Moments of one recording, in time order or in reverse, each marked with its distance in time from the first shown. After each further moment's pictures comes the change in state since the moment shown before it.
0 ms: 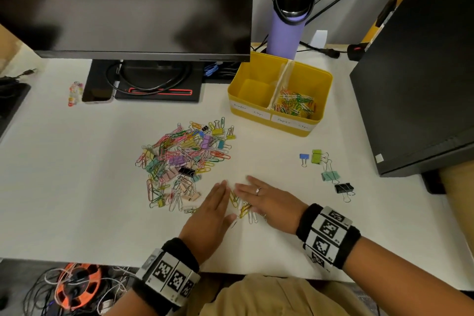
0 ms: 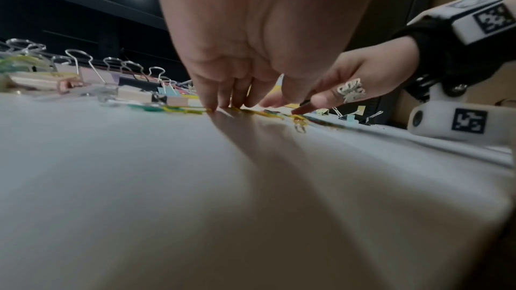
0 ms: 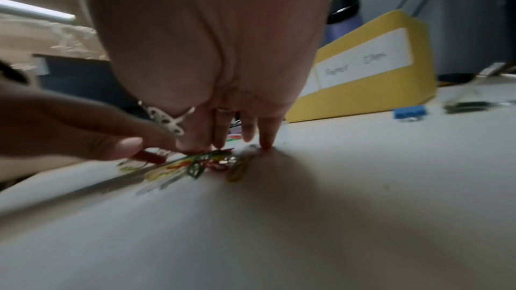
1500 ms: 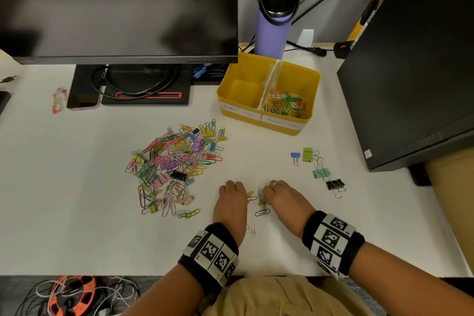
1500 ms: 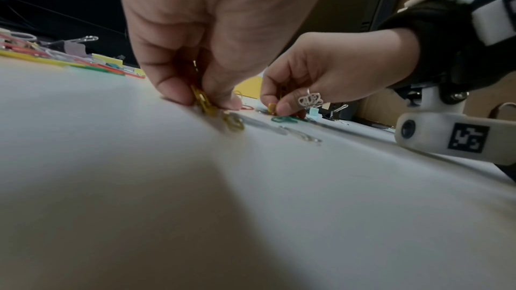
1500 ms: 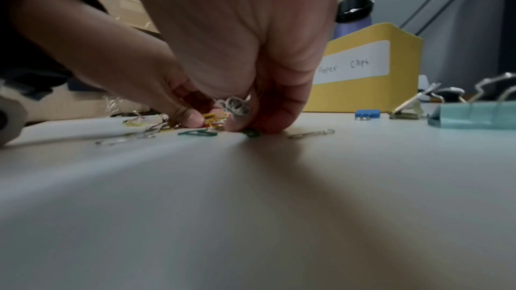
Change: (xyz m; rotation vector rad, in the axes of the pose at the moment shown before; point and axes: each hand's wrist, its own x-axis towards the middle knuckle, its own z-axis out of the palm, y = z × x) left_hand 0.047 0.063 -0.002 0.132 0.028 -0.218; right_hand -0.021 0.006 -0.001 -0.124 0.122 0.361
